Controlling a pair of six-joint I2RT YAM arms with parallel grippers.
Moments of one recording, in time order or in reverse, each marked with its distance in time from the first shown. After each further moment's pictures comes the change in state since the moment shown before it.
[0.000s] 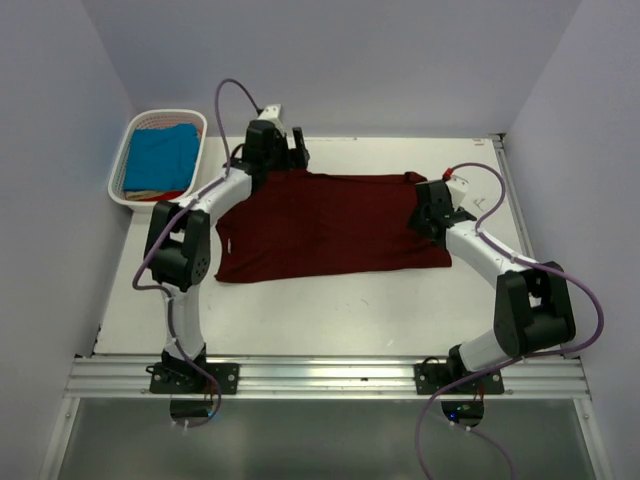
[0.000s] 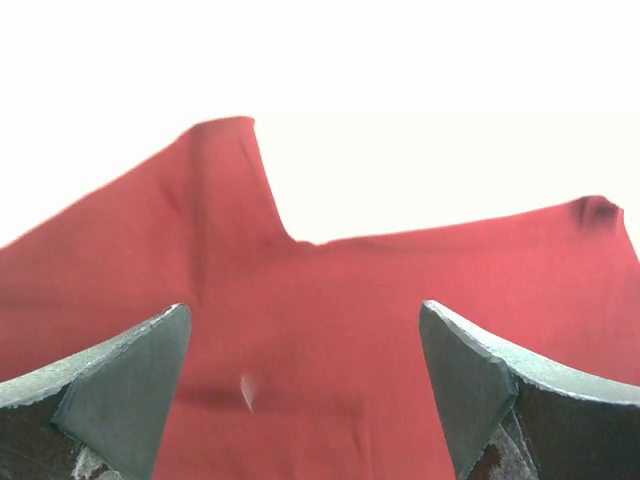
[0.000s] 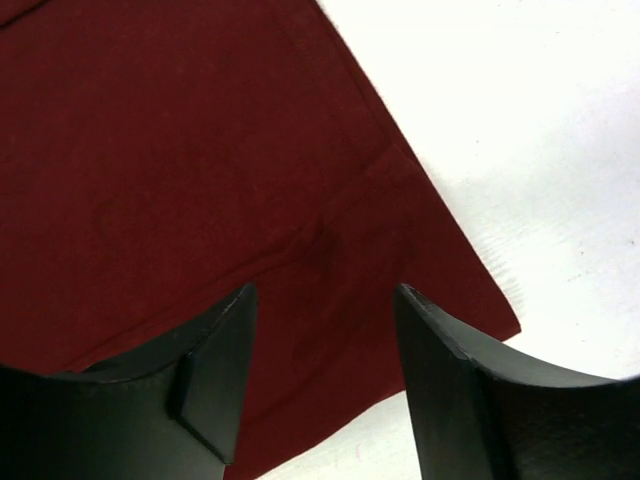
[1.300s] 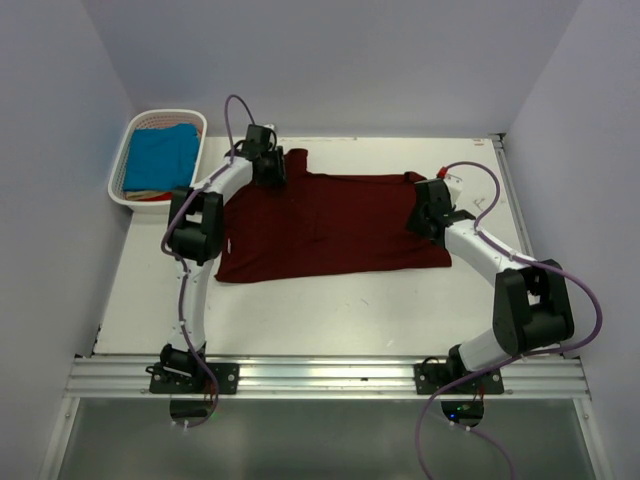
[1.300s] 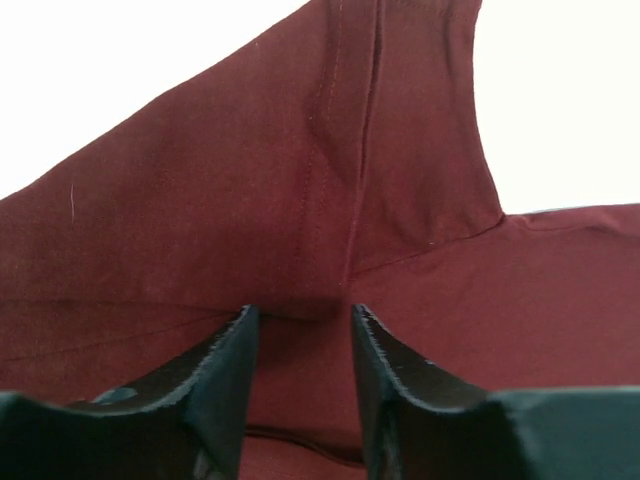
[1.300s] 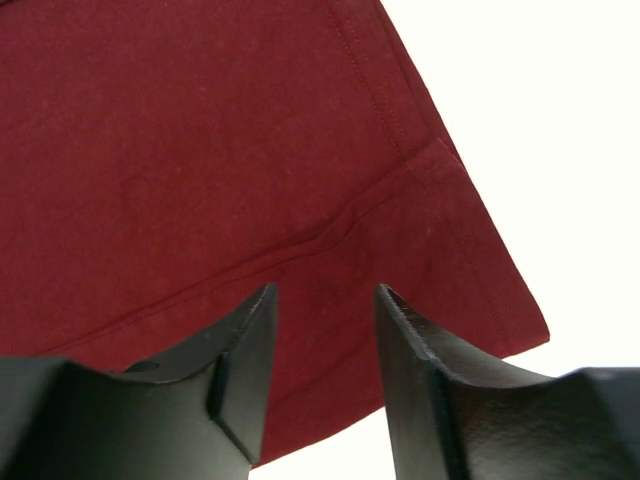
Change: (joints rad) left arm 0.116 0.377 0.446 -0.428 0.043 0.030; right arm 0.001 0.013 0.008 0.017 -0.087 -0.050
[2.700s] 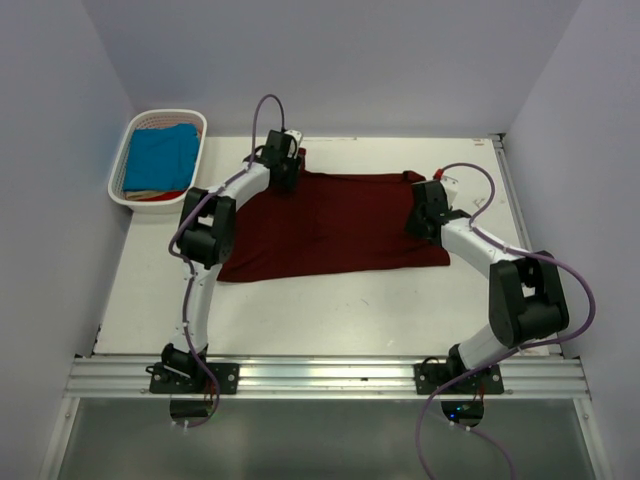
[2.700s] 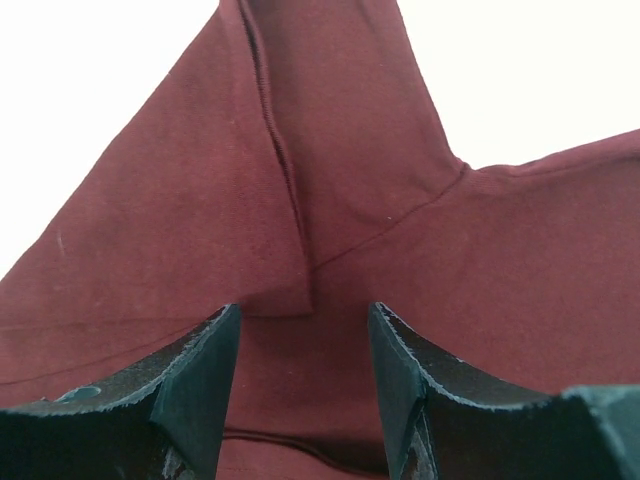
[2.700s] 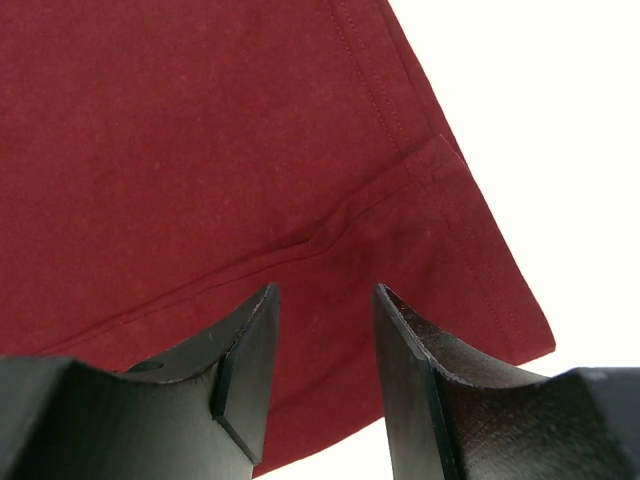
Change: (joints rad) left arm -0.100 -0.003 -0.027 0.052 -0.199 0.328; right arm 0.000 0.052 0.000 0.029 -0.006 -0.008
